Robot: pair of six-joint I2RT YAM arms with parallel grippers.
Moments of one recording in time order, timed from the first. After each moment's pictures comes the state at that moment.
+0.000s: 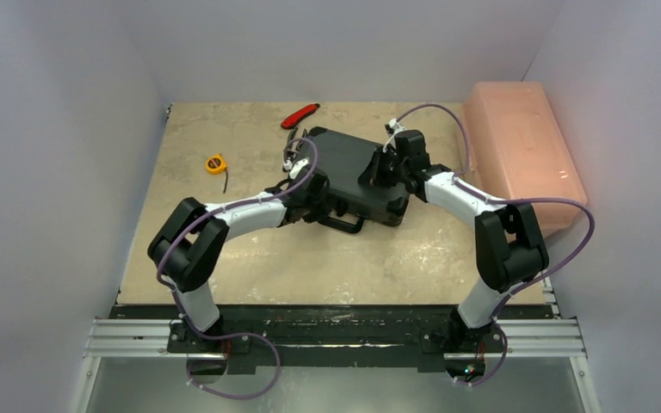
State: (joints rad) left arm -0.68 1.80 1.08 -0.16 -0.12 -0.97; right arm 0.37 1.70 1.12 -0.07 -0.28 0.51
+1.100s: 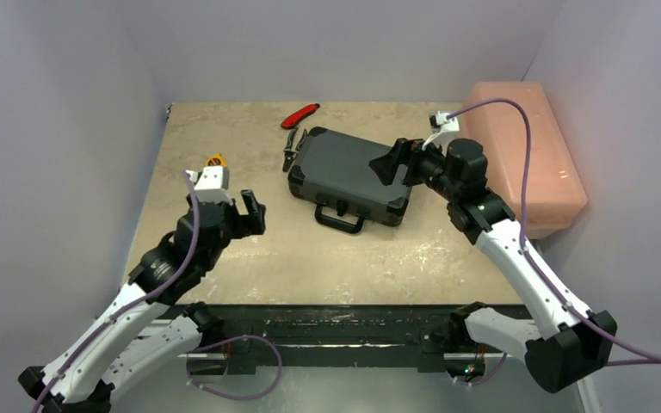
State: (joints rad) left arm -0.68 0.69 0.82 -0.54 -0.46 -0.47; right arm 0.39 1.11 1.02 -0.15 -0.21 0.39
